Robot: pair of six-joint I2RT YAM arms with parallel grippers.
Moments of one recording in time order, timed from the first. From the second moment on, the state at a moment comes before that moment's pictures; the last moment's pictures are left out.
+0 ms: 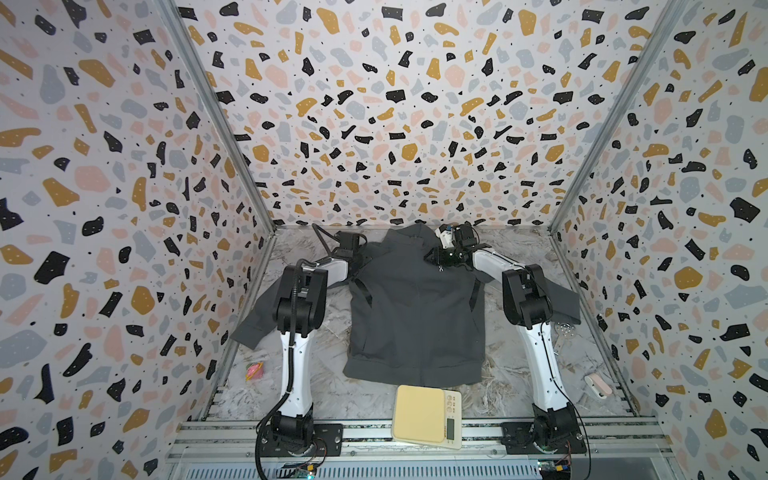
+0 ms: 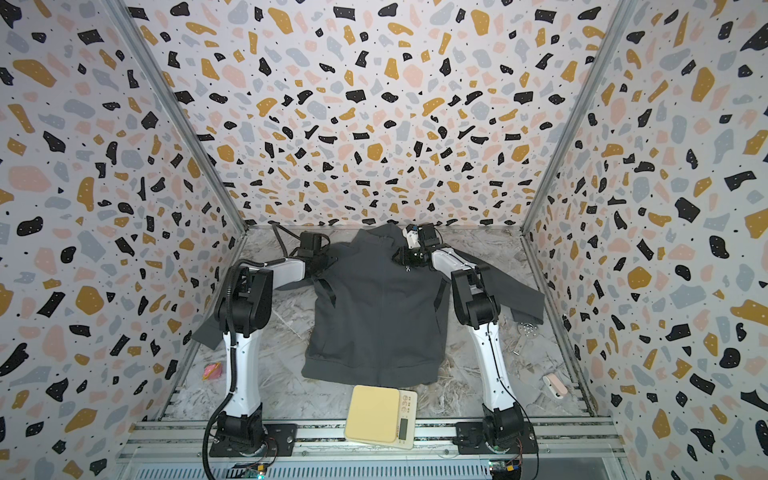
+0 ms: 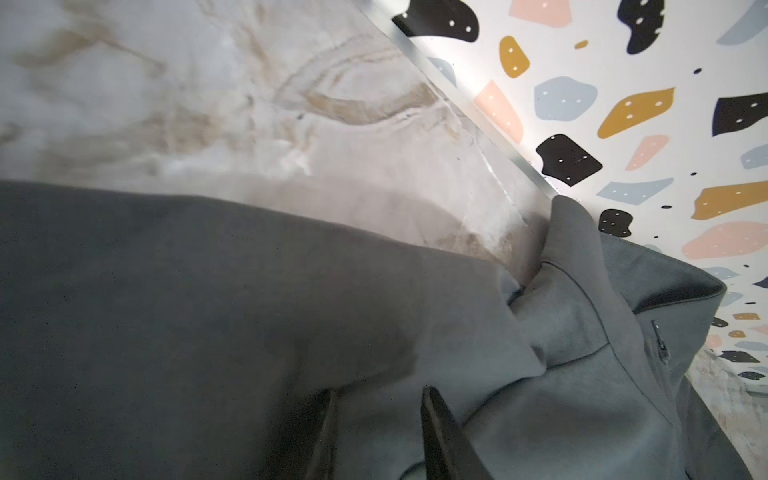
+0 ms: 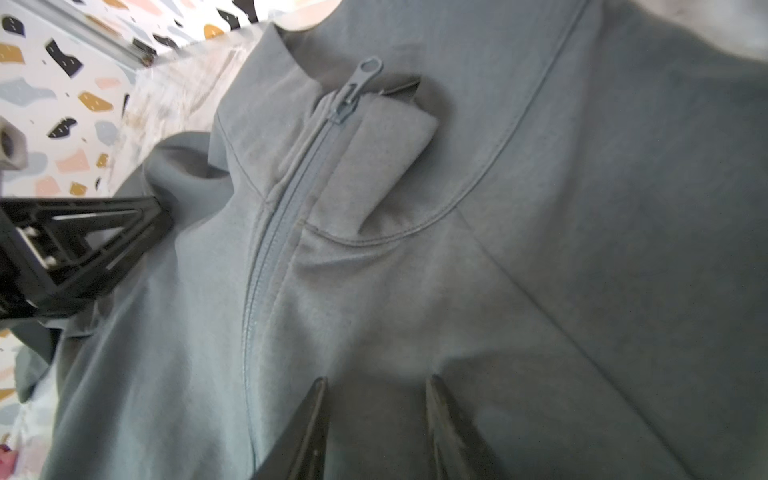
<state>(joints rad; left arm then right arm) -0.19 2.25 1.50 0.05 0.04 -0.72 0.31 2.49 1.96 -0.27 -0.51 0.28</state>
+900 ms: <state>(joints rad) -0.19 1.03 0.60 0.26 -0.31 -0.21 0.10 1.18 0.57 0.41 -0.06 -0.06</state>
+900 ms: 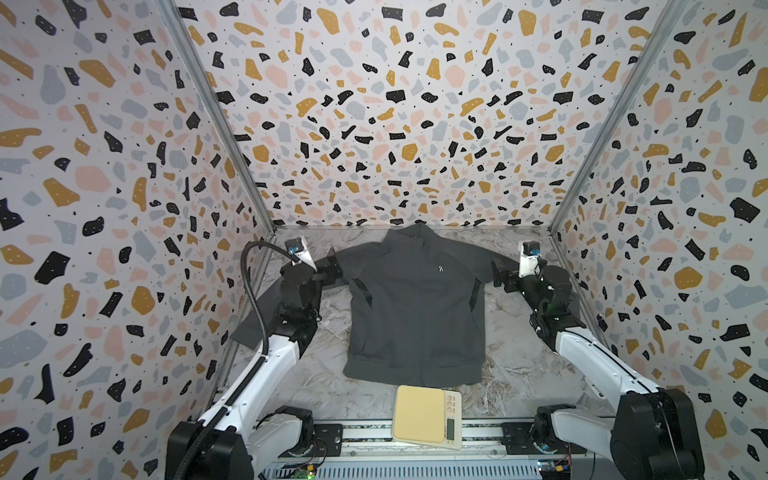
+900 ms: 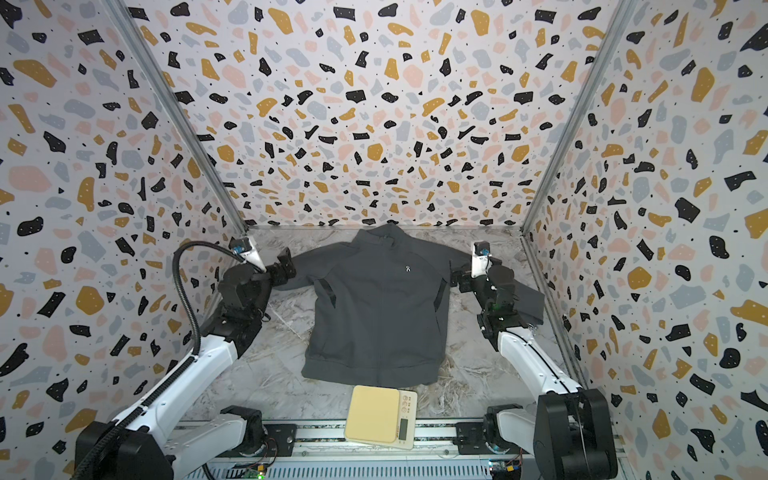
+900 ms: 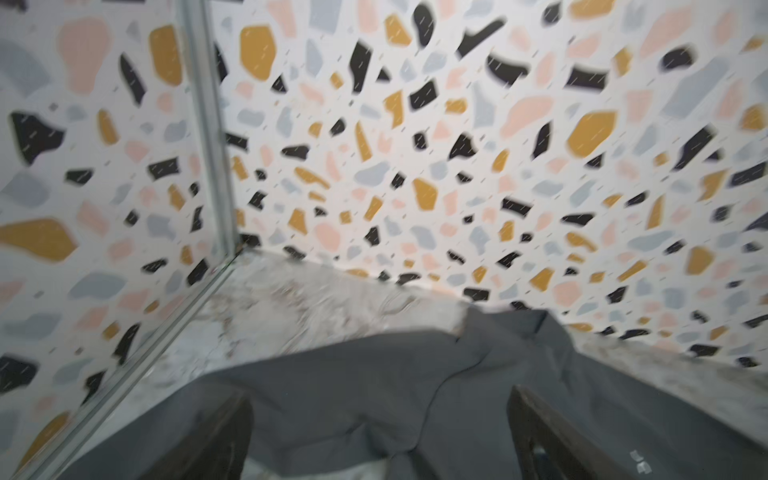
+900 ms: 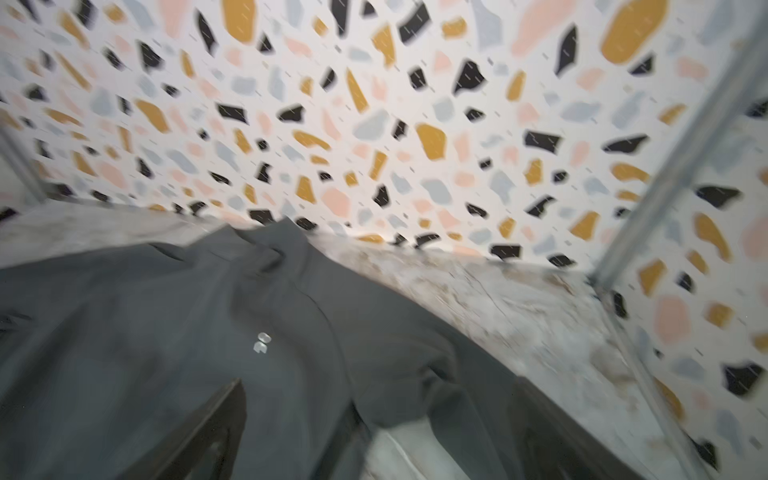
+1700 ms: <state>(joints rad) -0.16 1.34 0.04 1.16 -0.47 0.00 -0.01 1.50 0.16 1.17 -0.17 -0.07</state>
